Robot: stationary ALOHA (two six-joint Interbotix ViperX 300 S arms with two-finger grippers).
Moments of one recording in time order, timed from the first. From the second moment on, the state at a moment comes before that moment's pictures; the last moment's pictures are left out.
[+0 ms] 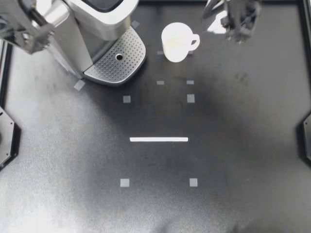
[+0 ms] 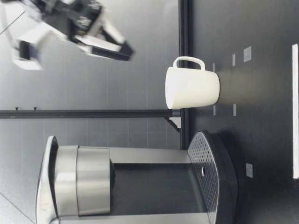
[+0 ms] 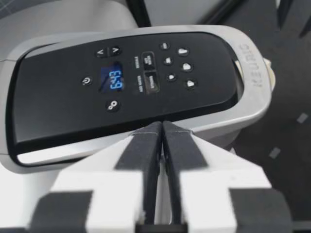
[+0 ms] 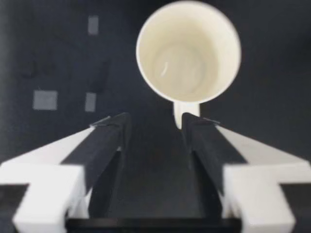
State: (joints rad) left arm 0.15 -0.59 0.40 0.74 1.03 -0.66; right arm -0.76 0.01 0.35 0.52 0.85 -1.11
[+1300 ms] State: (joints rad) left arm 0.15 -0.60 0.43 0.74 0.99 -0.66; right arm -0.76 0.18 0.40 0.52 0.67 -1.12
